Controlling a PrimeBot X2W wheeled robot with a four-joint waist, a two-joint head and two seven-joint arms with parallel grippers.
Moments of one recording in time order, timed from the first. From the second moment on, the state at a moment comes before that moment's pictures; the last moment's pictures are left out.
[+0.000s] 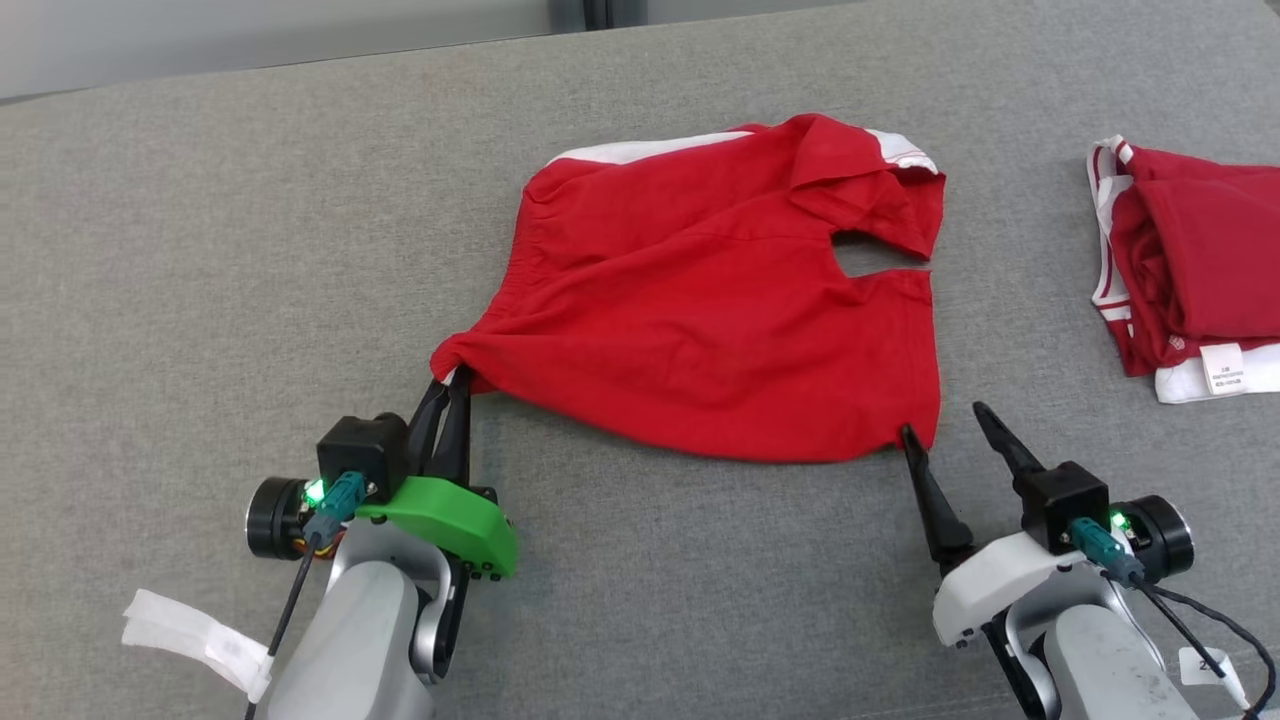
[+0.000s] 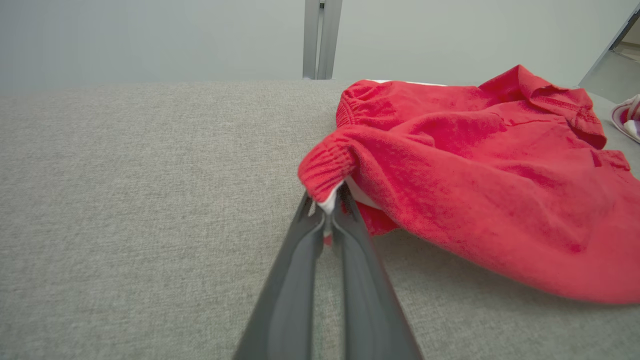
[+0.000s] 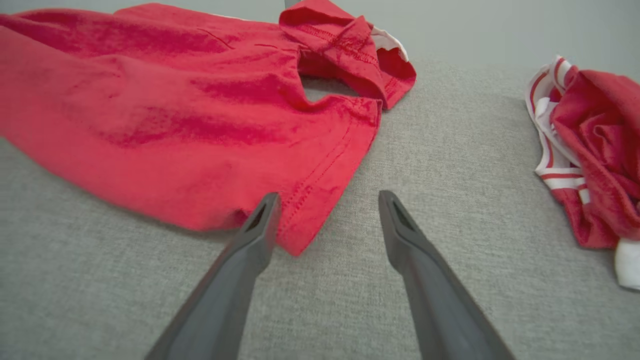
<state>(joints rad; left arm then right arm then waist) -0.38 0.05 -0.30 0.55 -0.29 0.00 -0.26 -0.18 -0.11 0.10 0.40 0.01 0.13 -0.26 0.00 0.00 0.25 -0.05</state>
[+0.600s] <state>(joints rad) -0.38 0.05 -0.35 0.53 -0.32 0.01 -0.26 -0.24 -0.28 0.32 0.49 0.00 0.13 -0.23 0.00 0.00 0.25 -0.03</state>
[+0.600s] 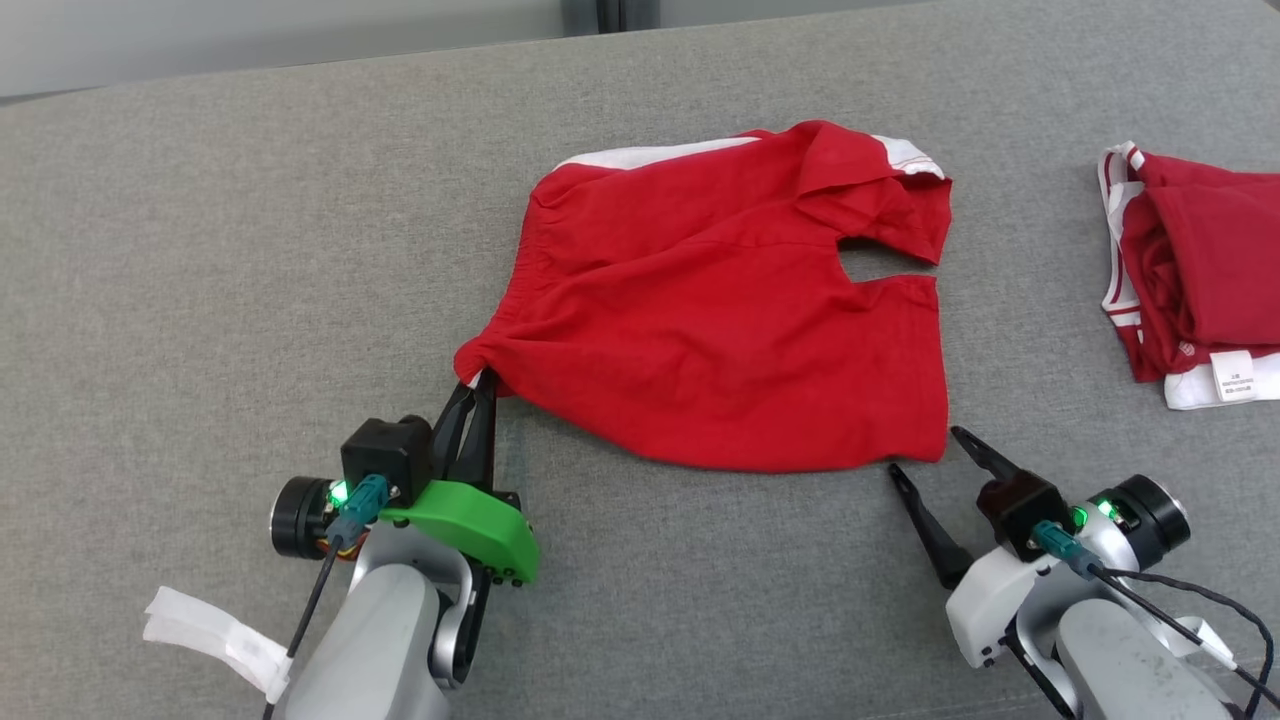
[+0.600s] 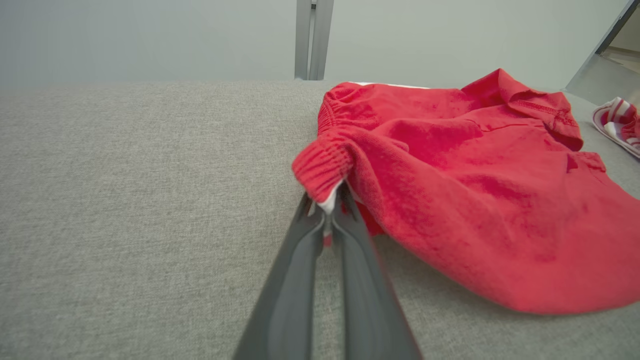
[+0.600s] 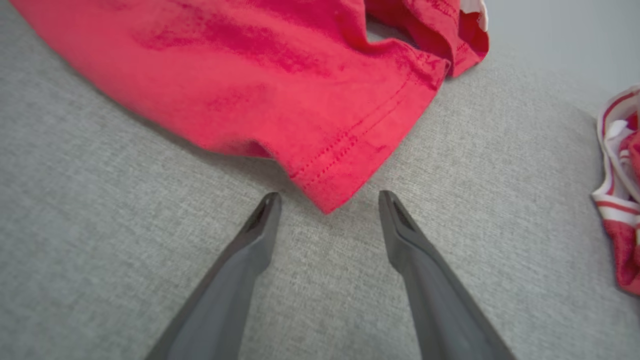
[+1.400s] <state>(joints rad) -0.39 0.05 -0.36 0.53 -0.32 0.01 -0.26 -0.44 -0.30 0.51 0.73 0.13 0.13 -0.25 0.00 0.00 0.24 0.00</state>
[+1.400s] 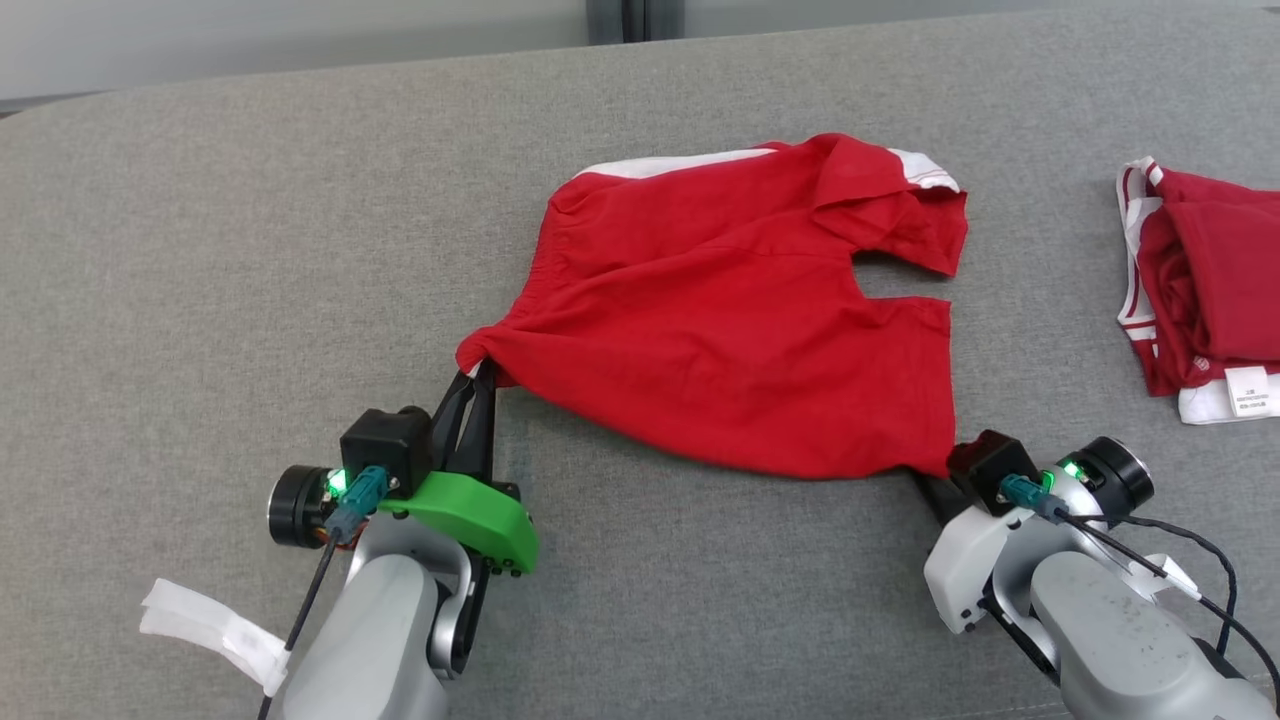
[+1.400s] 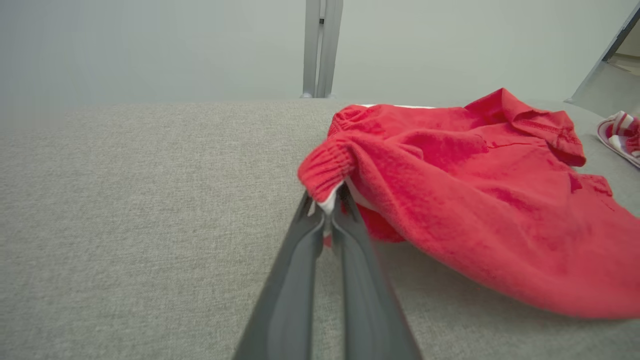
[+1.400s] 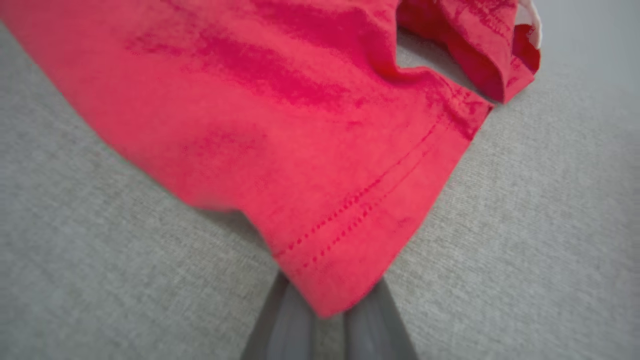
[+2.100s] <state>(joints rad) -0.67 0.14 -0.27 0.46 -0.28 -0.09 -0.22 -0.70 -0.49 0.56 0.22 0.56 0.13 -0.05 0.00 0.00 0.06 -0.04</state>
